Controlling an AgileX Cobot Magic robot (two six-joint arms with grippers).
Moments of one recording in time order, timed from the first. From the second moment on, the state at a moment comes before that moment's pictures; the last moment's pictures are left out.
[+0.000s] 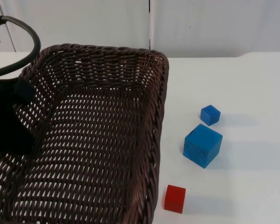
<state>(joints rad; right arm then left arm) 0.13 0.00 -0.52 0.08 1.08 -0.06 -0.11 1.32 -0.67 -0.61 0.80 0.34</state>
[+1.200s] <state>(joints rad) 0.13 0.24 -0.65 0.08 0.86 -0.05 -0.11 1.32 -0.67 -0.61 0.82 0.34</state>
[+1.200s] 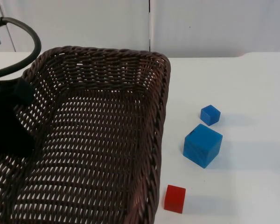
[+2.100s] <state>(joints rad) 0.13 0.95 -0.78 0.17 0.66 -0.22 -0.11 1.32 -0.67 -0.61 0.82 0.34</state>
